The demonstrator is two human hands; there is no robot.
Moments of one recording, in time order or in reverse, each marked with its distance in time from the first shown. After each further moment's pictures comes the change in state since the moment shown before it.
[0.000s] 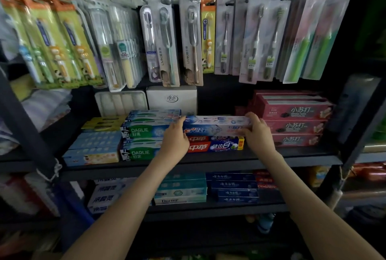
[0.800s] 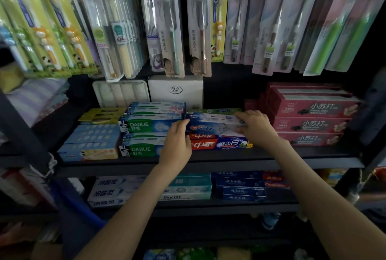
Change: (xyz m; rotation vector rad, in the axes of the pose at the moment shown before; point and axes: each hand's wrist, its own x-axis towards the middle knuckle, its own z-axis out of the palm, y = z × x) left_hand -0.008 -0.026 0.021 -0.024 0.102 0.092; right_hand 0.044 0.001 0.024 -0.518 -0.296 -0.257
